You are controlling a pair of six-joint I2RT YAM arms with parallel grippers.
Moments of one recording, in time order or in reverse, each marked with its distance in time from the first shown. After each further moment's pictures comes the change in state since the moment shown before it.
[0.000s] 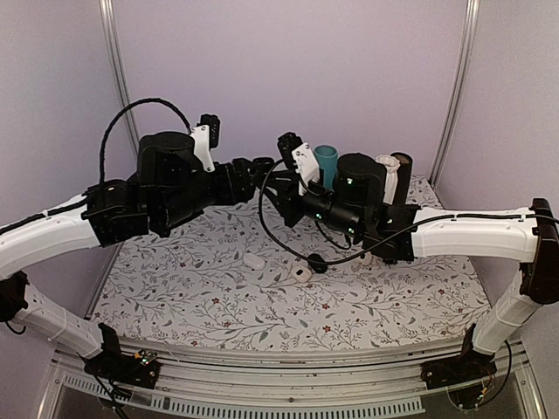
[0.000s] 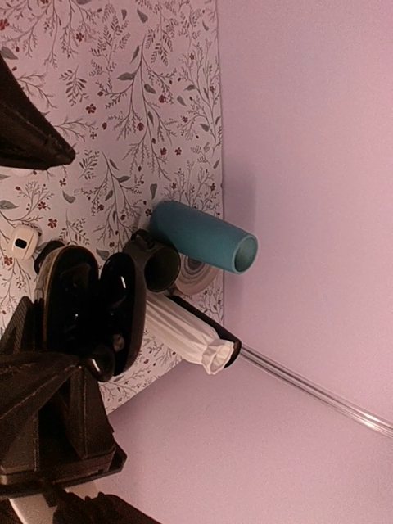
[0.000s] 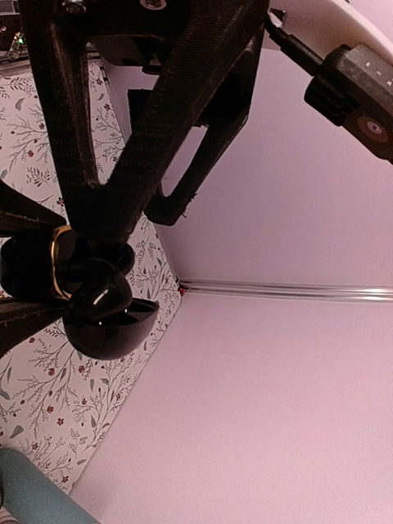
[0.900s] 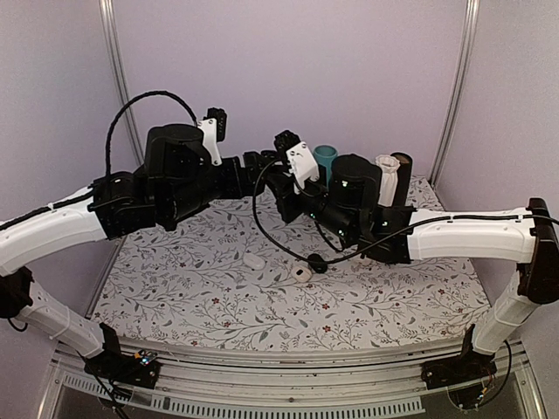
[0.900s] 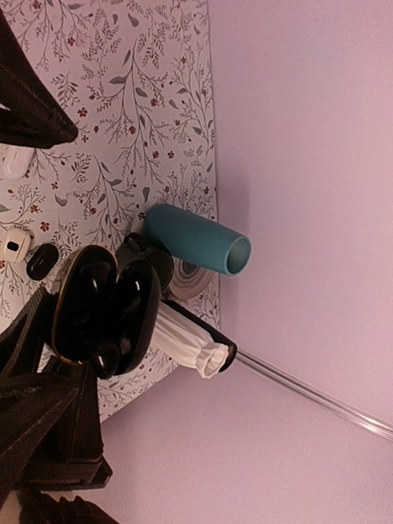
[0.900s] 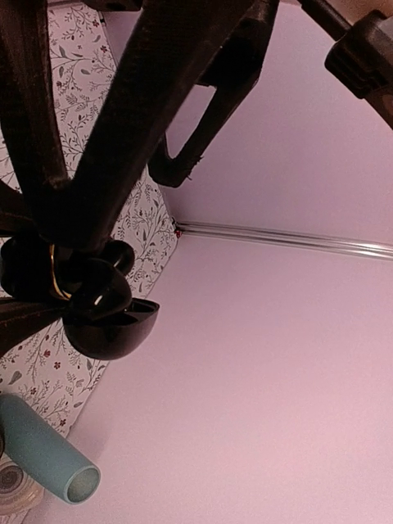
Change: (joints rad) left arm 0.000 0.052 0.071 -0.026 -0.018 0.021; right arm 0.042 0.019 0.026 0.016 0.208 -0.122
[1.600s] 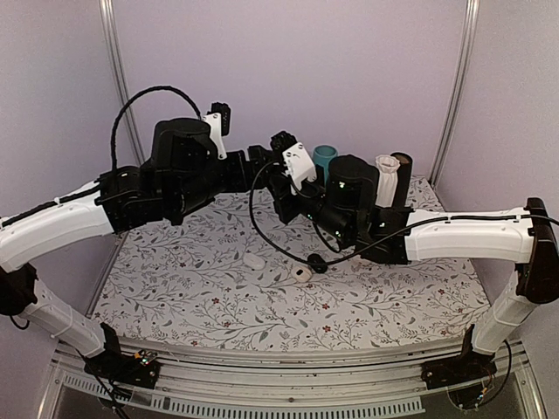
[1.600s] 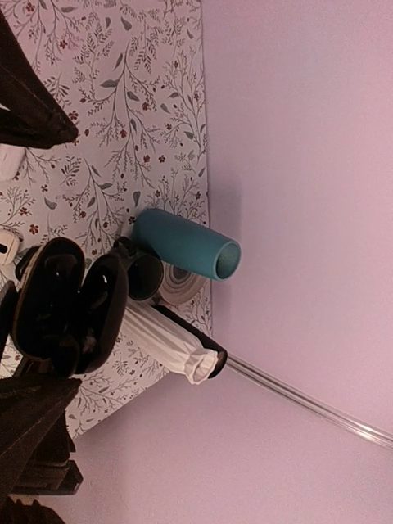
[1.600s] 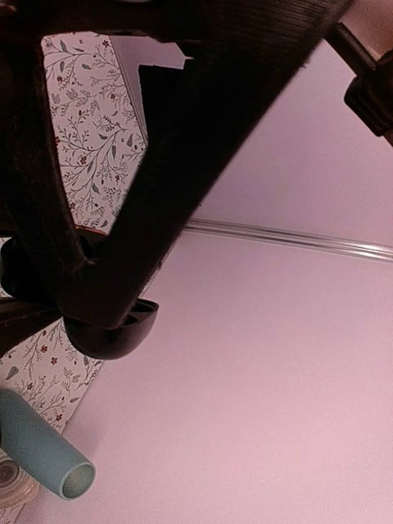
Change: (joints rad) left arm 0.011 0.047 0.051 0.002 -0.021 0.010; right arm 0.012 0.013 0.011 0.006 0.011 -0.028
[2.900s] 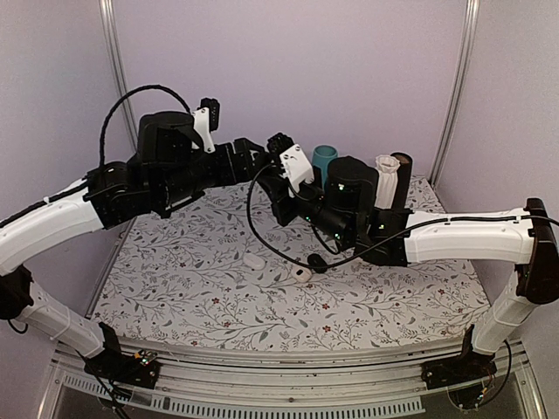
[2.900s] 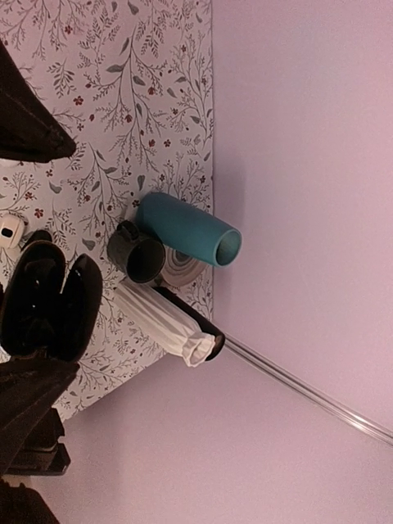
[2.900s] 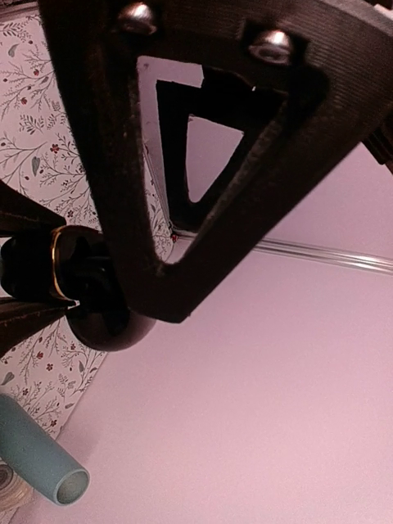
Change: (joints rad) left arm 0.052 -0.035 -0.001 -0.021 0.111 -0.042; right arm 0.015 0.001 0.000 0.007 -0.012 -0.012
